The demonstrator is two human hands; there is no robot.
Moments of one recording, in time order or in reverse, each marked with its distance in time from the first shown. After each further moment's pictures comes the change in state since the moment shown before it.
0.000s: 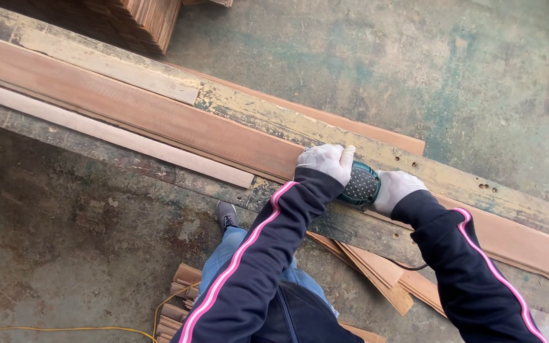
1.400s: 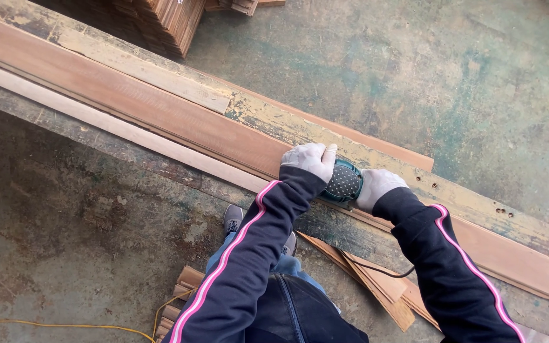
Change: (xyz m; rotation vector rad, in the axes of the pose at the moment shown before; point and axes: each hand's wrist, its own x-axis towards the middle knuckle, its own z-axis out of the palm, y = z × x) left_hand 0.020 -0.069 -0.062 -0.013 -0.042 -0.143; right_hand 0.037 -0.090 -0.017 -0.054 -0.035 -0.005
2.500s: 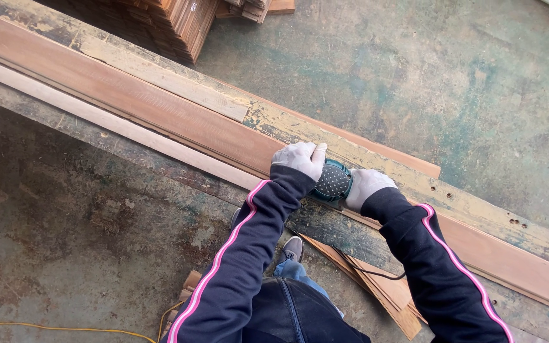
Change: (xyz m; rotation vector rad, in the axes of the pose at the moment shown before) left_hand 0.012 -0.050 -0.039 -0.011 0.071 0.031; right_hand 0.021 -0.057 -0.002 -0.006 0.015 -0.072
